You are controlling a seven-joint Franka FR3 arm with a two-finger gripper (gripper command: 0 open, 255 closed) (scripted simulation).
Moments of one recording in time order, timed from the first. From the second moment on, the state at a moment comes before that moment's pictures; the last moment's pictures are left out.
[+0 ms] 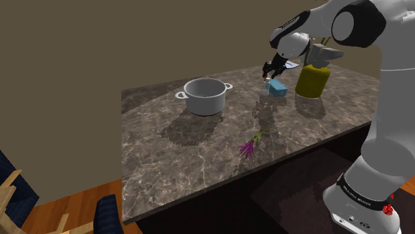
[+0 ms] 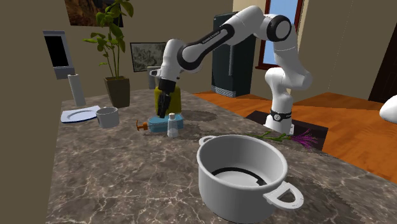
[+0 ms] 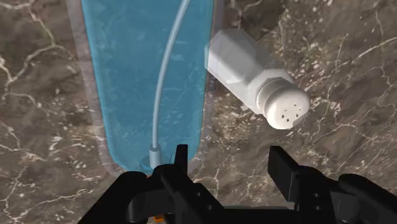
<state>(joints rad) -0.24 0.43 -0.38 -1.76 0.58 2.41 -0.43</state>
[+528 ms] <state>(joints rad) -0.12 0.28 -0.44 -1.90 0.35 2.36 -0.37</state>
